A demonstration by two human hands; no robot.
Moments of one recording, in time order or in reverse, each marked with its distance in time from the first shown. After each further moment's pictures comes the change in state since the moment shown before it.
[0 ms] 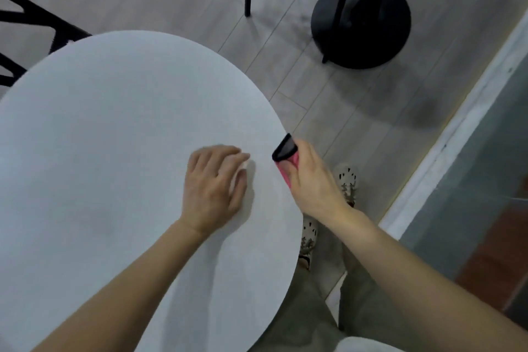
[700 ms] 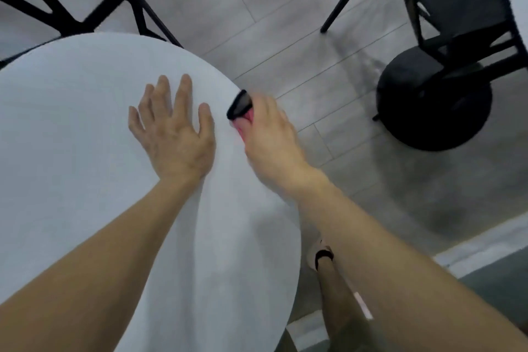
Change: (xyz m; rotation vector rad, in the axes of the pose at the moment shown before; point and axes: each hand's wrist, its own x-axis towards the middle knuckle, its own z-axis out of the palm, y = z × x) left_hand 0.134 -0.135 0.019 0.369 0.074 -1.085; right_hand 0.253 -0.123 0.047 -0.124 -0.280 -0.329
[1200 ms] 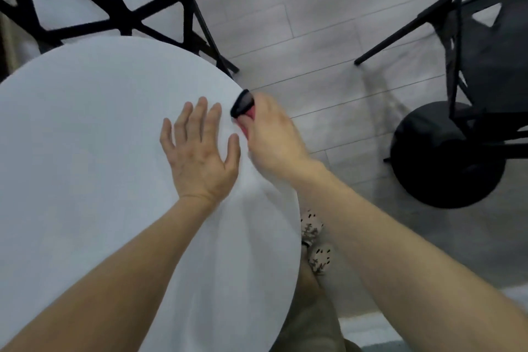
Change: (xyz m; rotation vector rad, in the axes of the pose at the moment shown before) left_hand 0.003 0.002 0.001 0.003 0.033 -0.011; right_hand 0.087 -0.026 0.007 -0.037 -0.223 -0.172
